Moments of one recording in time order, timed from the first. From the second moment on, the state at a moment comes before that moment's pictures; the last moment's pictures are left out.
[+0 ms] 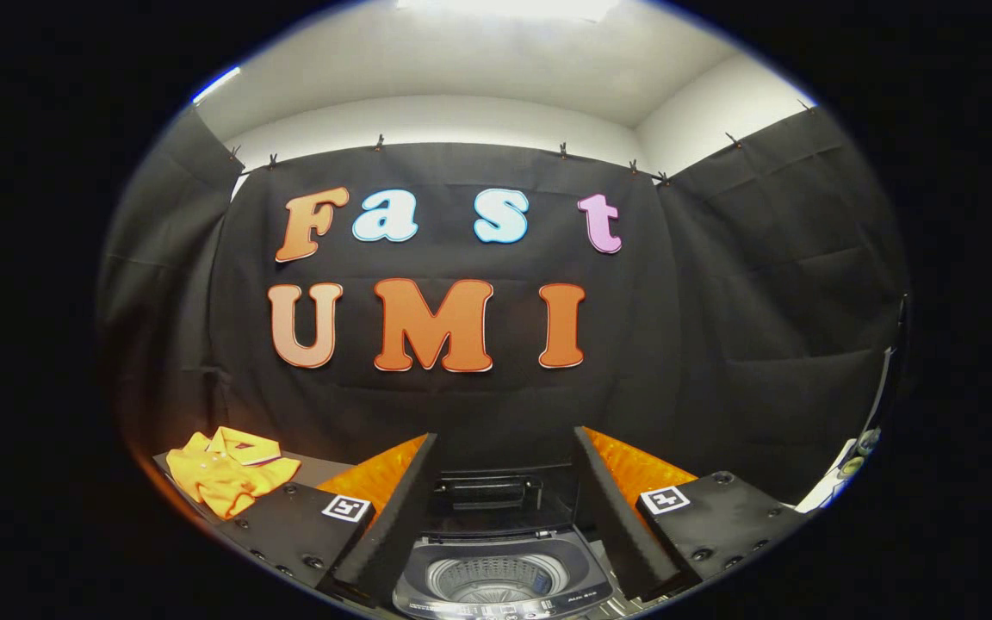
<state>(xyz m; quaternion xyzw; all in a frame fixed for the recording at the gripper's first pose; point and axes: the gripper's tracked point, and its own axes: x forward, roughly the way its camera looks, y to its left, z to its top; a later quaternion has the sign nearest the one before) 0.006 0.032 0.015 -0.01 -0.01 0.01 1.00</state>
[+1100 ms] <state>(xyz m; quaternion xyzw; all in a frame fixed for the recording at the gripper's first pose) 0.030 0.296 0.010 0.02 0.00 0.24 0.97</state>
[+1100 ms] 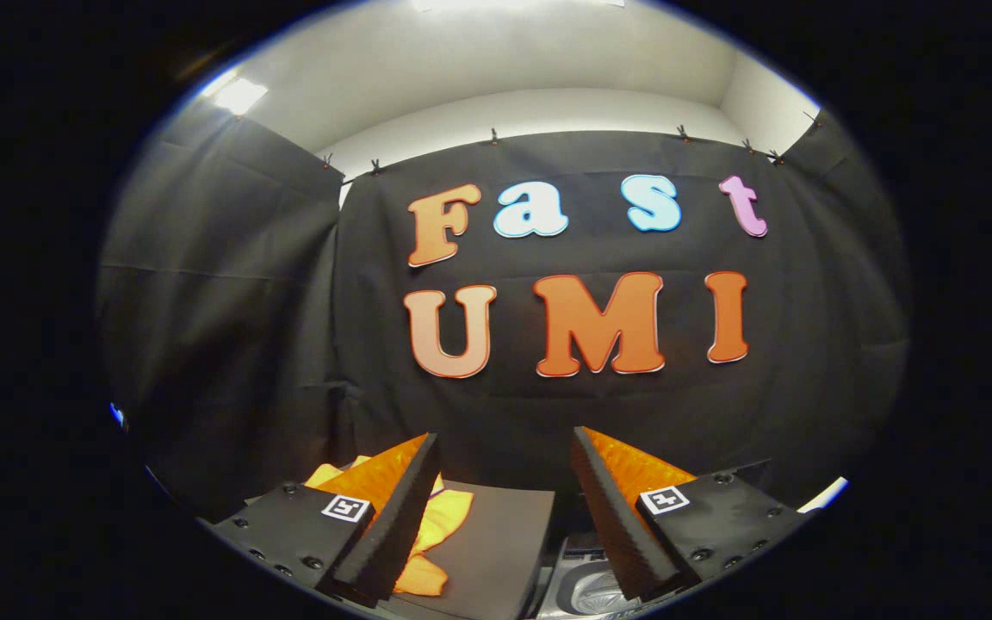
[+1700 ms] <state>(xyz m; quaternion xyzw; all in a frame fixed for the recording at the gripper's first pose) 0.030 0.461 -0.048 0.02 0.09 0.34 0.94</state>
